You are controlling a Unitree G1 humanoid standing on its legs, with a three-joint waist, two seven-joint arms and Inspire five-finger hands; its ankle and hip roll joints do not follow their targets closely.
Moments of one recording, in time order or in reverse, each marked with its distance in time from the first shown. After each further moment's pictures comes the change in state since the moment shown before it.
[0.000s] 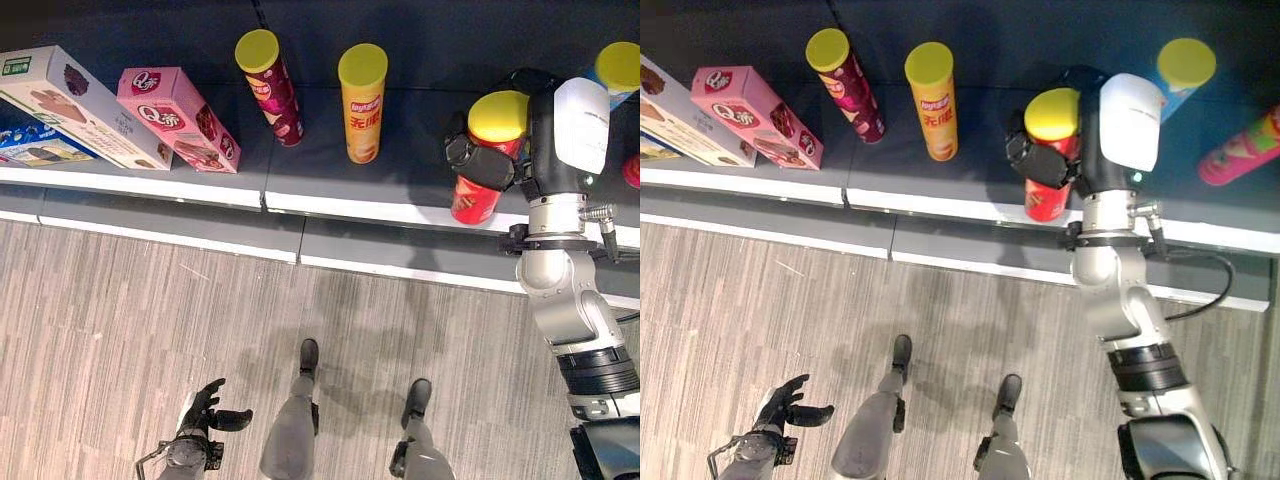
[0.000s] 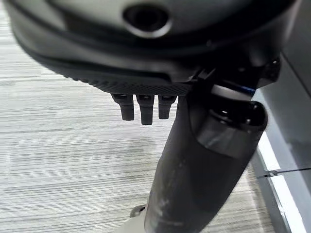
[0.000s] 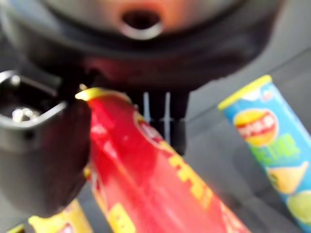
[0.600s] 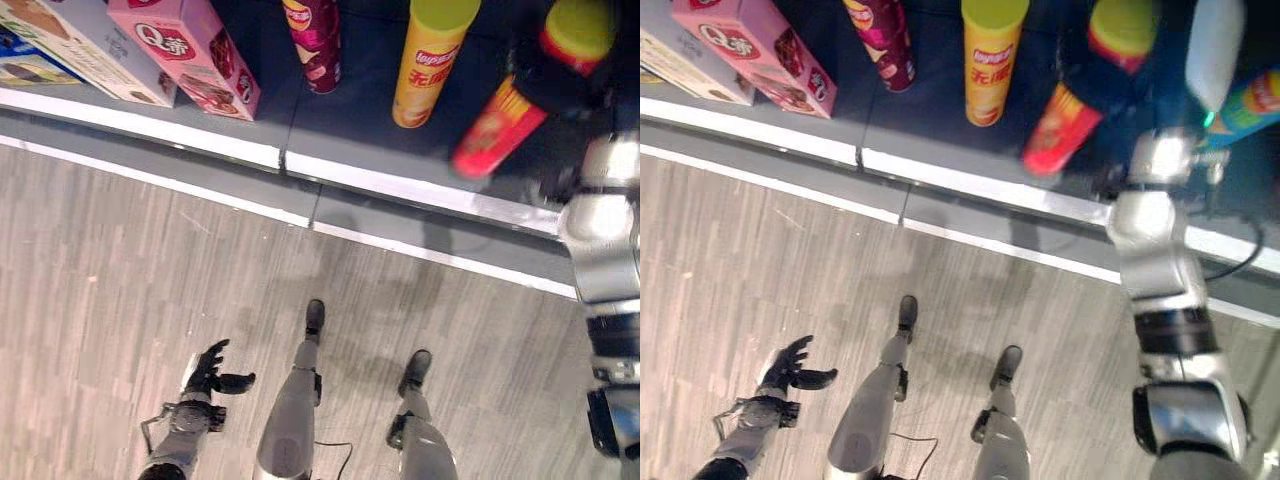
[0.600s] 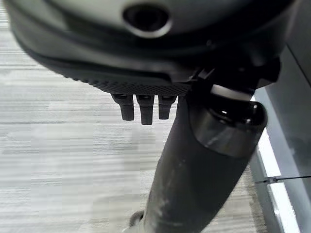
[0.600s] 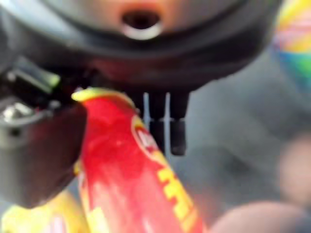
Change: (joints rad) left arm -0.104 0.131 -0.024 -0.065 -0.042 -0.018 0.012; right arm -0.030 -0.068 -0.045 0.024 0.391 -0.046 0.085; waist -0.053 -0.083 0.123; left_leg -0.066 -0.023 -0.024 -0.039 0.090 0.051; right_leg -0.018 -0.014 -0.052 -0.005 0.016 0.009
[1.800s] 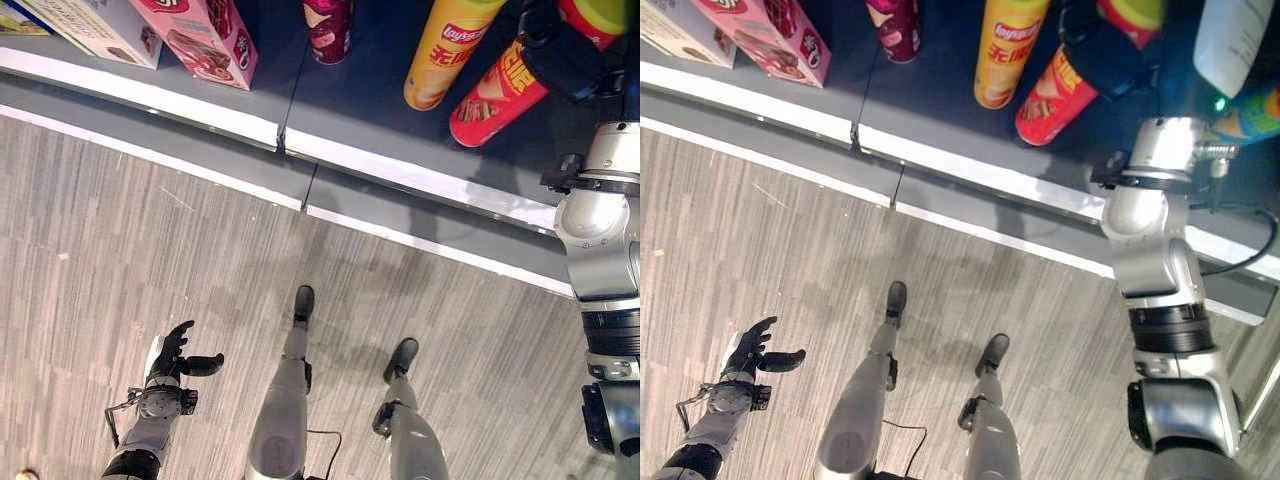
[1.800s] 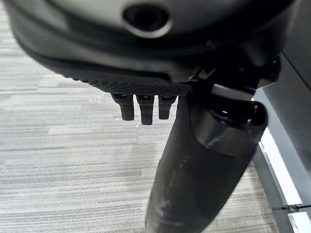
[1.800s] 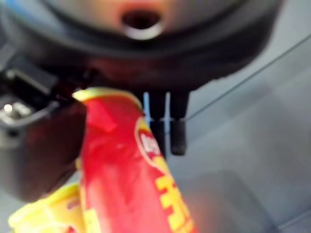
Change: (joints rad) left arm -0.042 0.027 0.039 0.008 0.023 -0.003 0.039; right arm -0.157 0.004 -0.014 -0.021 -0.289 0.036 -0.206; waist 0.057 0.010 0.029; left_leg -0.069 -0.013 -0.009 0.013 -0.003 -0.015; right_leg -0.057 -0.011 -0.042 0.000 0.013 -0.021
